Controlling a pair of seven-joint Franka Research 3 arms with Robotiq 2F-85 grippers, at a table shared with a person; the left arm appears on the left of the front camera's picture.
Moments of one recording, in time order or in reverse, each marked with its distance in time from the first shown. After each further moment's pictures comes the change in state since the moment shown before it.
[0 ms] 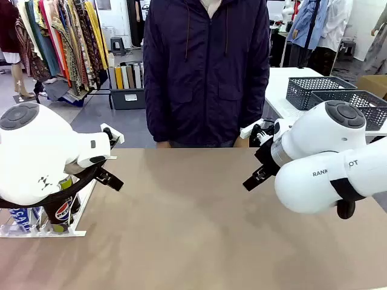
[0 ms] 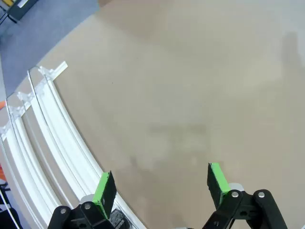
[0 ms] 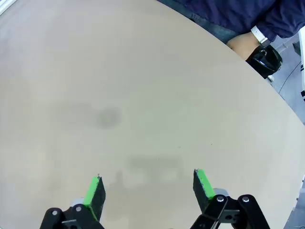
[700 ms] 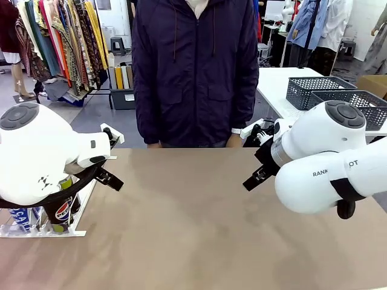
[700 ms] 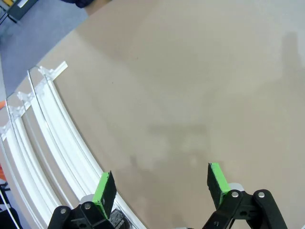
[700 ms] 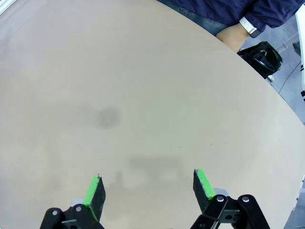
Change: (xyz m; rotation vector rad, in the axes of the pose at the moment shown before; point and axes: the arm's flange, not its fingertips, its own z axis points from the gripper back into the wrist) left arm 0.000 0.000 0.000 0.000 0.000 0.001; right arm 0.000 0.000 0.000 0.000 0.000 0.000
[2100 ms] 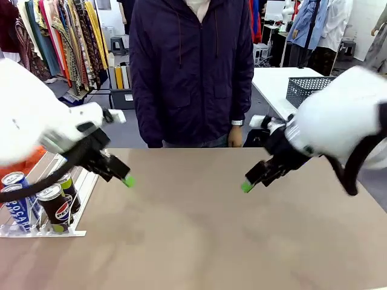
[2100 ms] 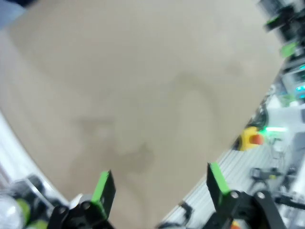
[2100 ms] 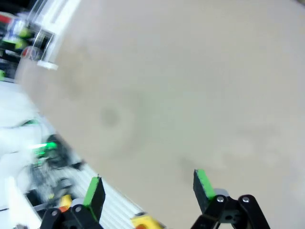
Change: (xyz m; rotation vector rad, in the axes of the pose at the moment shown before) left arm 0.021 -0.014 0.111 -0.487 0.073 0.174; right arm 0.001 -0.014 0.084 0.535 0.138 -0.305
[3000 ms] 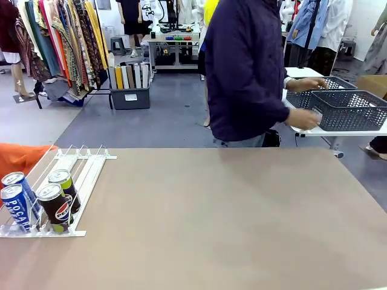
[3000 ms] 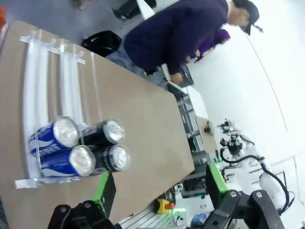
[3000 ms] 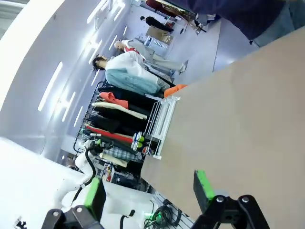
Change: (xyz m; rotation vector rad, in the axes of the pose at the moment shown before) left arm -0.228 0.215 0.210 -0.384 -0.650 0.592; right arm -0.195 -0.201 0.183 0.595 -0.708 -0.354
